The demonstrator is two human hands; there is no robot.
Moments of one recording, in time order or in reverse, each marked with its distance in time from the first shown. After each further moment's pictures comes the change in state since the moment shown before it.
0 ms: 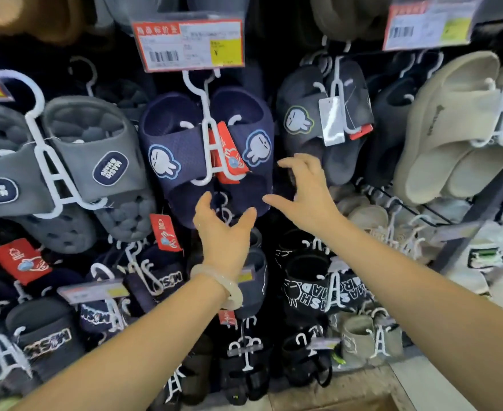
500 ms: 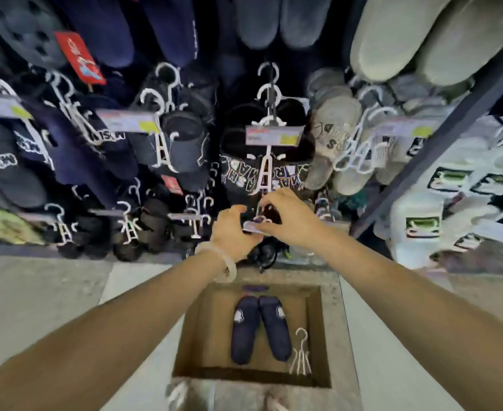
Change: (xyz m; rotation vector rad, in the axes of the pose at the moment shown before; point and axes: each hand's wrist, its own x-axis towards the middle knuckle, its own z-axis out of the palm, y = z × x) left_hand -0.196 -0.137 0.149 0.636 -0.342 -0.319; right_hand -0.198 0.190 -0.050 -0.060 -0.849 0.063
